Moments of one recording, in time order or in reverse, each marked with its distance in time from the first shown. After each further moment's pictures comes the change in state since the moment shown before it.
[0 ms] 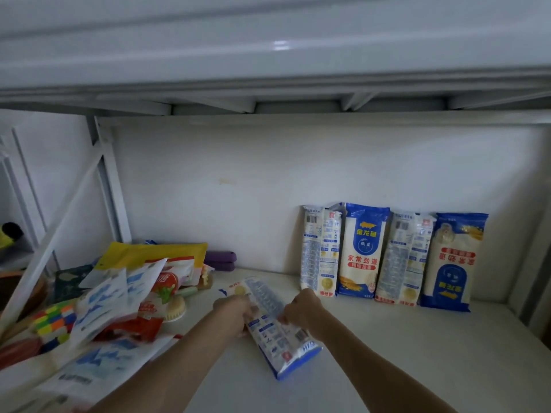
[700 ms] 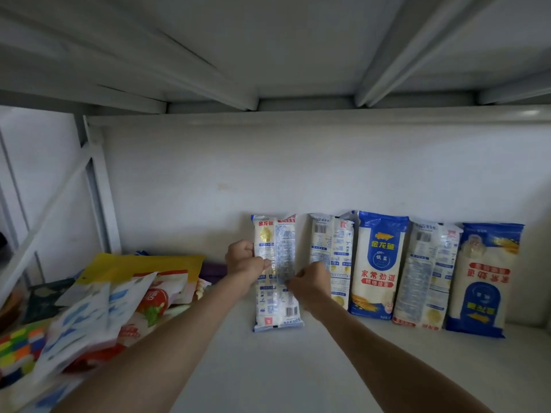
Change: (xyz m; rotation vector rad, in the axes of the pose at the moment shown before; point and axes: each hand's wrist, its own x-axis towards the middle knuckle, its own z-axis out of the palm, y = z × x) left_hand 0.012 0.099 0.033 0.103 0.078 0.709; right_hand 0.060 -0.042 -0.017 0.171 0.385 -0.210
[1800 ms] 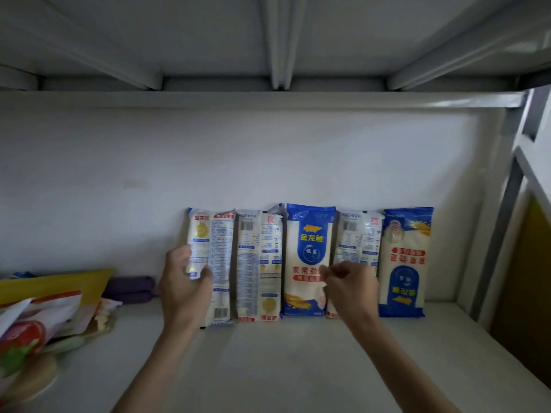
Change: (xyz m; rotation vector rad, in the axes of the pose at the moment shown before) left_hand -0.042 -0.027 0.054 -0.029 0.189 0.416; right_hand 0.003 0.088 -0.151 0.103 0.346 -0.062
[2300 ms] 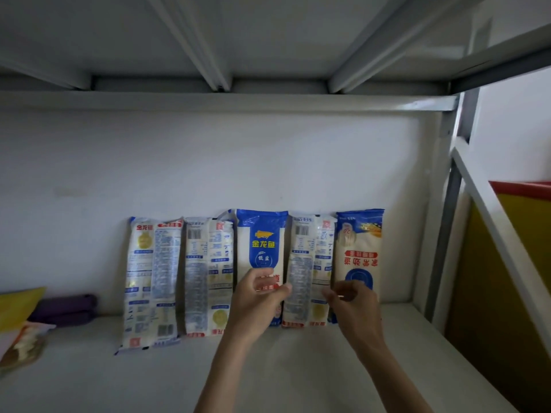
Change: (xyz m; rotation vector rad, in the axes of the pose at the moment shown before) left_hand -0.096 0.076 0.118 -0.233 -0.642 -0.242; right_hand 0.032 0.080 -0.064 0.101 0.087 0.091
